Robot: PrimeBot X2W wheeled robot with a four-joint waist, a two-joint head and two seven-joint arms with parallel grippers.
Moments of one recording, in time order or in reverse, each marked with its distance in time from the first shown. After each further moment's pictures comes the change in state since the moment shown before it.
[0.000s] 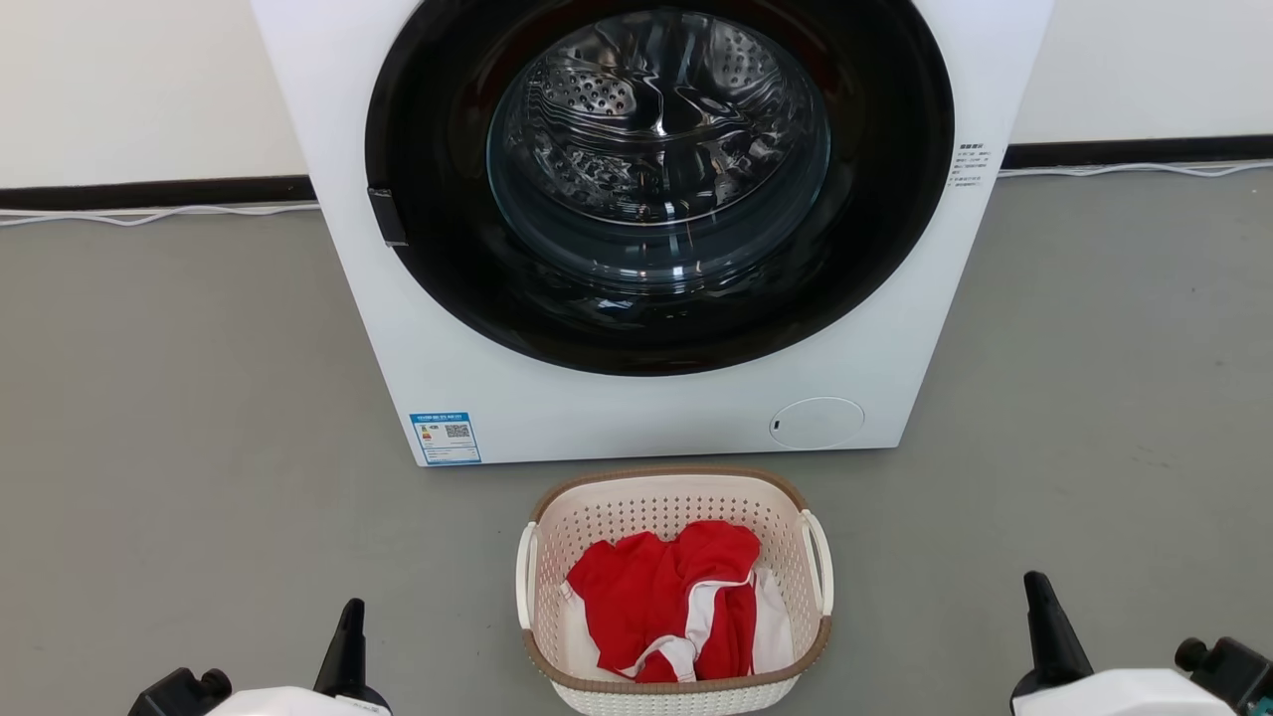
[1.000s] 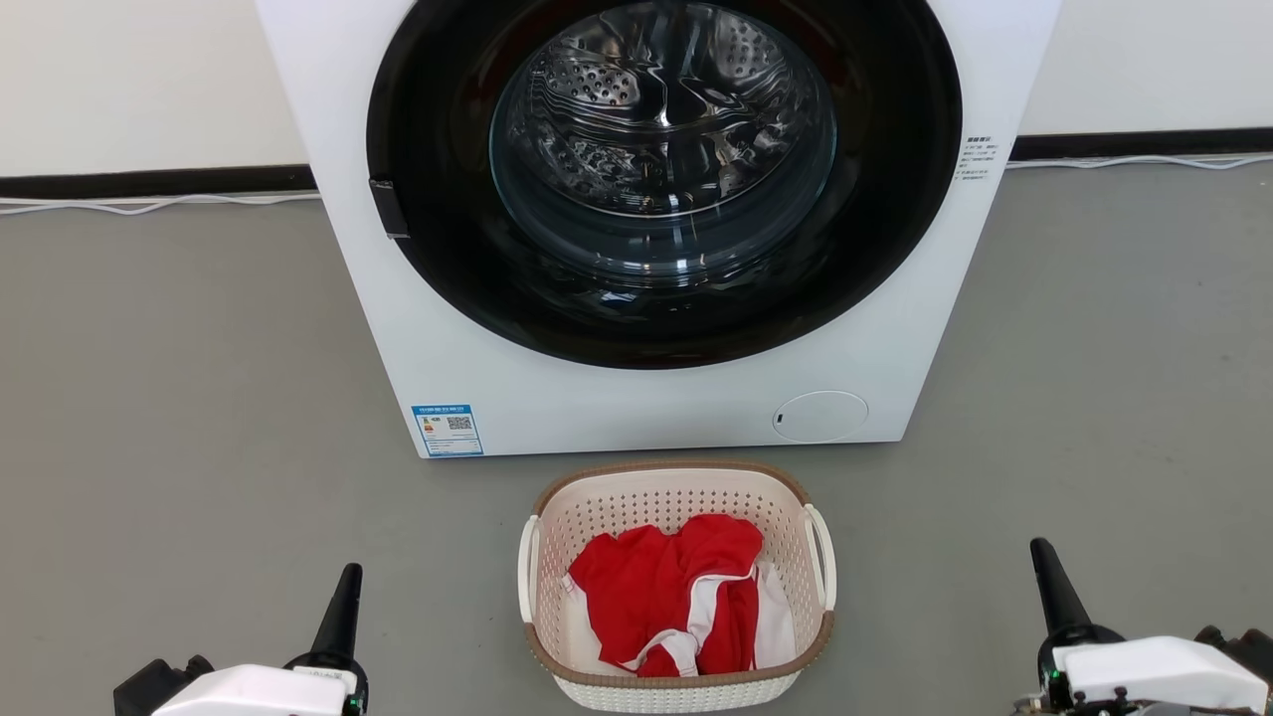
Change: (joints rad) left arm -0.025 0.002 0.022 -0.040 -0.292 -0.028 0.082; right arm -0.043 0.000 -0.021 -0.025 0.371 0.000 0.082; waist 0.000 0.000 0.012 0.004
